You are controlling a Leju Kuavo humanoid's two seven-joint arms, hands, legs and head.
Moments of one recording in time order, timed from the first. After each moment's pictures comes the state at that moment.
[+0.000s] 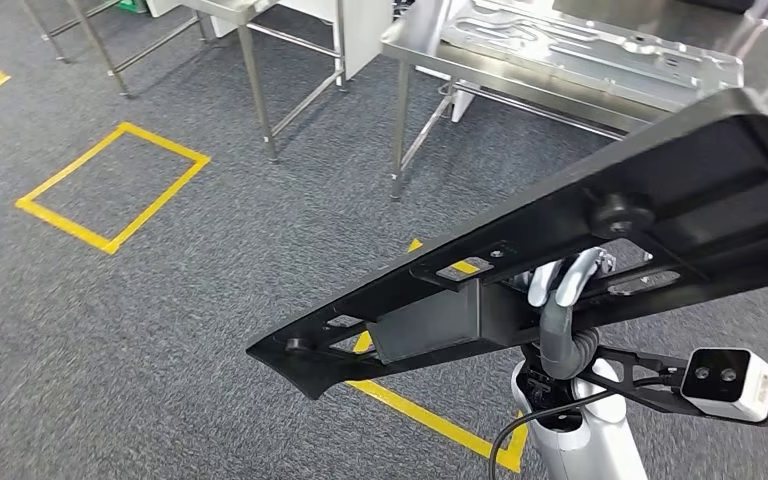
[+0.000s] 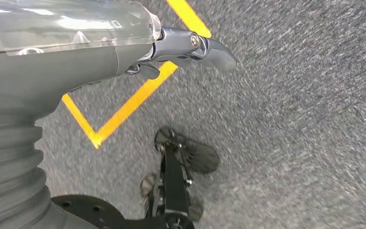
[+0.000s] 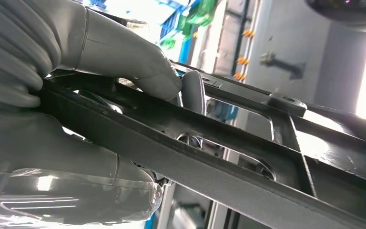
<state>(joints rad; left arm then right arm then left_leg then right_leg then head) -0.09 -0.04 1.35 -0.22 -0.94 0.04 -0.23 -0.20 -0.02 0.19 -1.89 -0.34 0.50 -0.69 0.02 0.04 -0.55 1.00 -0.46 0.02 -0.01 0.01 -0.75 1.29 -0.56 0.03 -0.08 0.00</state>
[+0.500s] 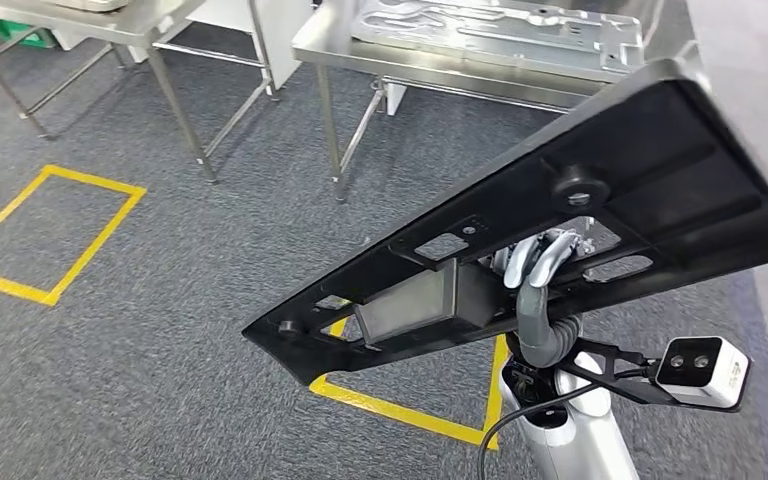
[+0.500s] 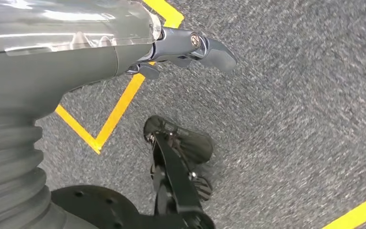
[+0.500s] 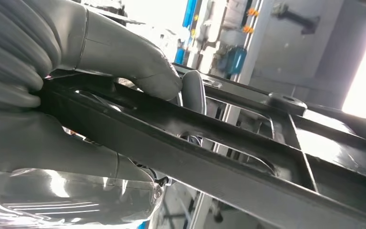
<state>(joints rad) -0.09 -0.04 1.35 -0.22 -0.95 0.04 -0.24 -0.23 -0.02 0.25 -1.86 -0.32 0.41 -0.70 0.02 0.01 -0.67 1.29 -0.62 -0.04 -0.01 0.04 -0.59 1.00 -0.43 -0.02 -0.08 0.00</state>
